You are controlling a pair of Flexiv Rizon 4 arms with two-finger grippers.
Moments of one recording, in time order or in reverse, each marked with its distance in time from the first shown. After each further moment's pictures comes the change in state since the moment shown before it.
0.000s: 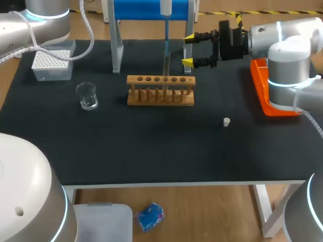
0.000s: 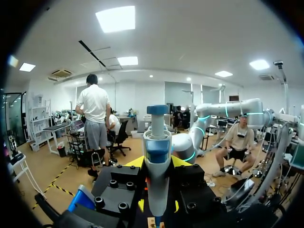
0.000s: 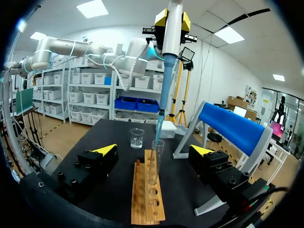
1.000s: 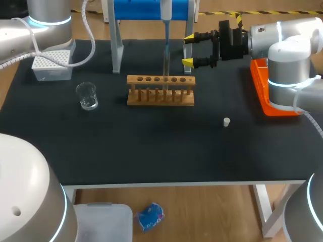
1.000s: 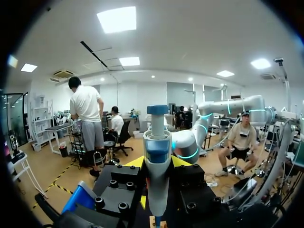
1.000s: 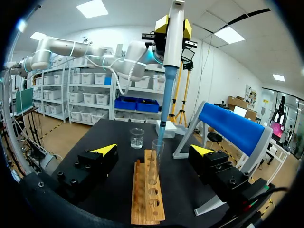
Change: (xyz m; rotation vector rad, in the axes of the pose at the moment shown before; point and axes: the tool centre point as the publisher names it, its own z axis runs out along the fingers) left arm -0.005 0.019 0.002 0.003 -0.023 0.003; right arm 0.000 0.000 0.000 0.000 0.000 0.000
